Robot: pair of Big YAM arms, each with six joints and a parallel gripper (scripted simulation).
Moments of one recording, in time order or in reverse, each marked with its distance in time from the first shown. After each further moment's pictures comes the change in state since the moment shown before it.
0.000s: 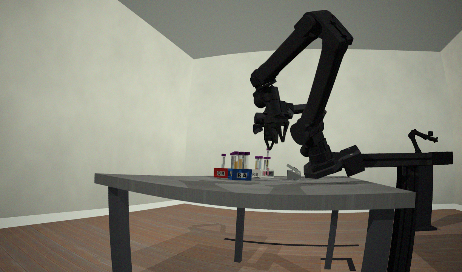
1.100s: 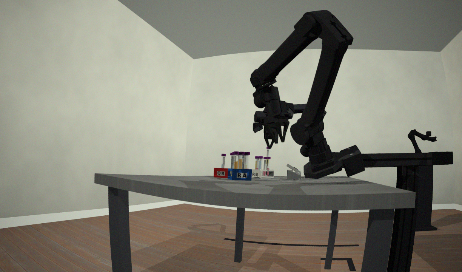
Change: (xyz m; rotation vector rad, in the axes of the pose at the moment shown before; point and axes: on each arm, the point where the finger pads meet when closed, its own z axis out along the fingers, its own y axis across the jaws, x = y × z) left arm 0.000 0.000 0.000 0.000 0.000 0.000; right arm 0.000 0.000 -0.009 0.000 0.002 -0.002
